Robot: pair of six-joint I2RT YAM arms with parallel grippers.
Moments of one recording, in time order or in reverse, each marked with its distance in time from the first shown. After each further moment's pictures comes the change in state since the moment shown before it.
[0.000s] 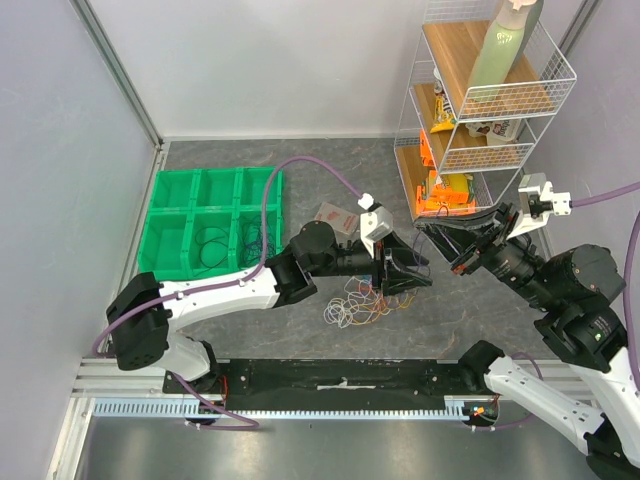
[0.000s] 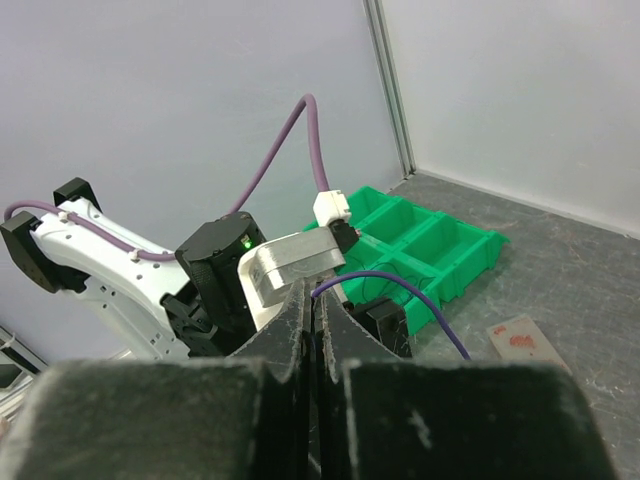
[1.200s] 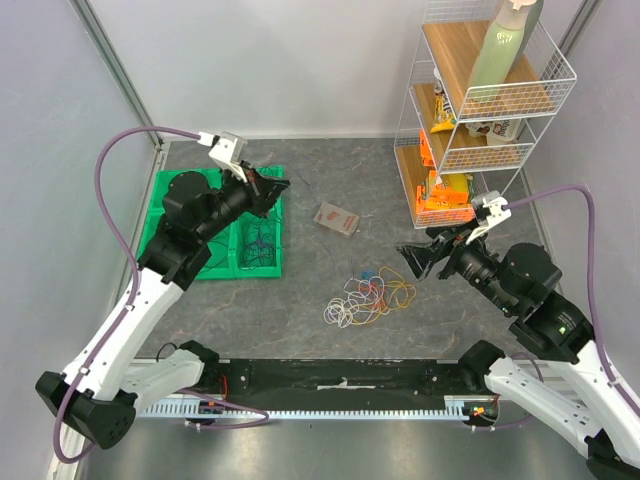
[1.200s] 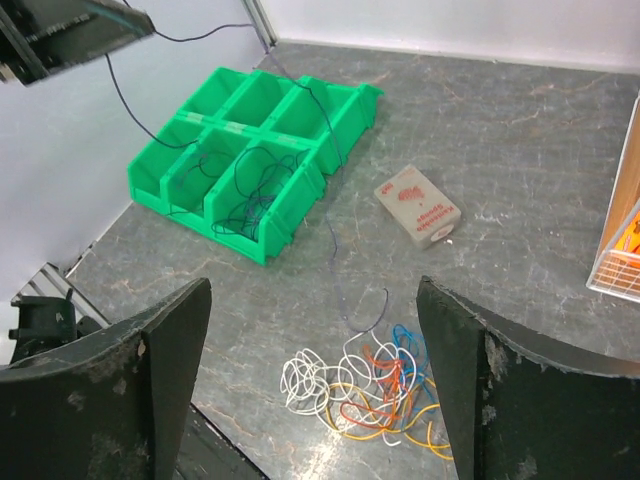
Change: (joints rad) left arm 0.620 -0.471 0.059 -0.738 -0.237 0.030; right arm 0.000 -0.044 -0.214 -0.147 0.237 -0.037
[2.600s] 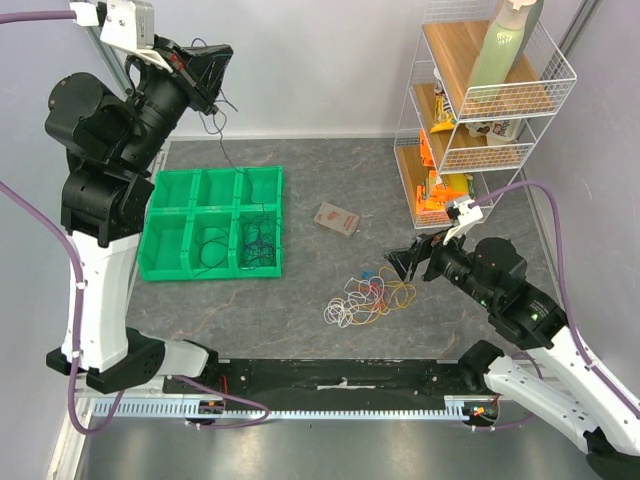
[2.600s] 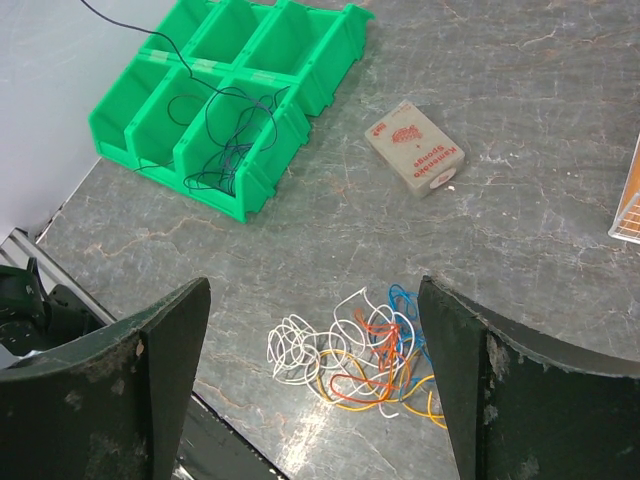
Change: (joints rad) left arm 0.111 0.370 1.086 -0.348 -0.090 0.155; right arm 0.000 0.058 -0.113 0.024 -0.013 0.024
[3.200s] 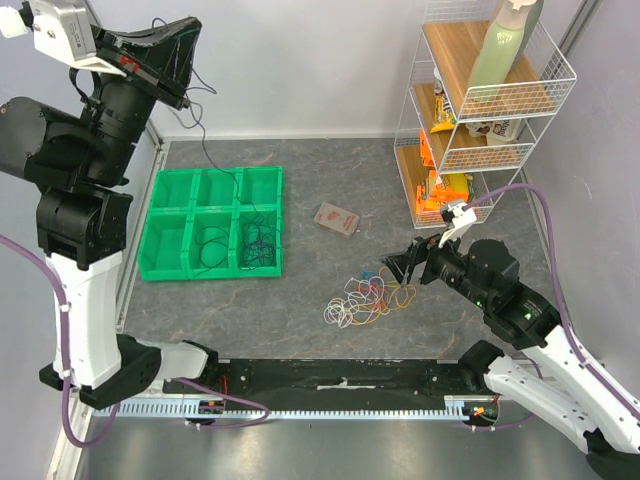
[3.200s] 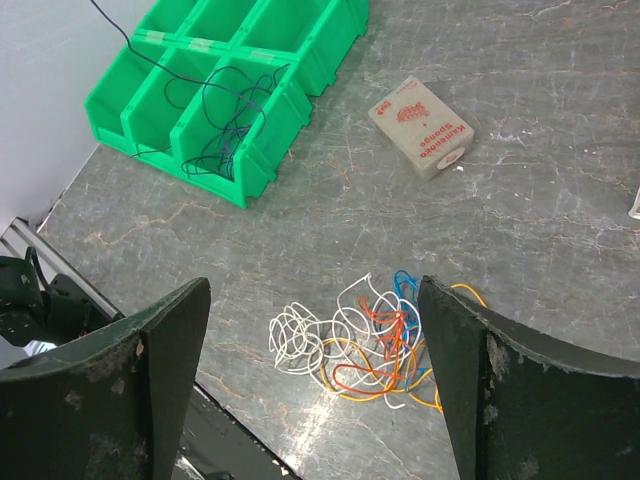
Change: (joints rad) left arm 0.002 -0.041 0.045 0.137 0.004 0.003; right arm 0.000 -0.005 -0.047 0.017 -0.023 0.020
